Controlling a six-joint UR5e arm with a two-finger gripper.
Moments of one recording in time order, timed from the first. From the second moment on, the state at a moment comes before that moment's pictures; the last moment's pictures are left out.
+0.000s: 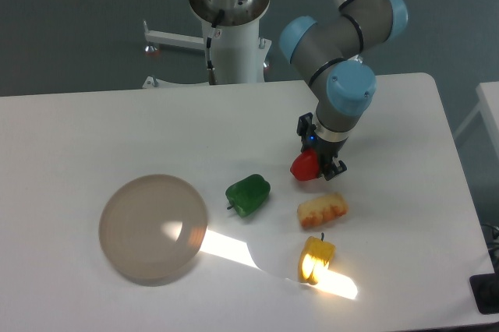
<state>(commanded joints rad) 2.37 -2.00 -1.58 -1.20 1.53 1.61</state>
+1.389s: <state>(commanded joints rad) 2.36 -2.02 -1.59 -1.20 1.53 1.59</state>
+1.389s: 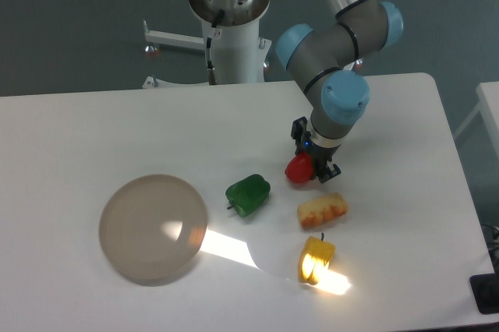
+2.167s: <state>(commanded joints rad) 2.36 -2.03 -1.59 -1.20 1.53 1.58</state>
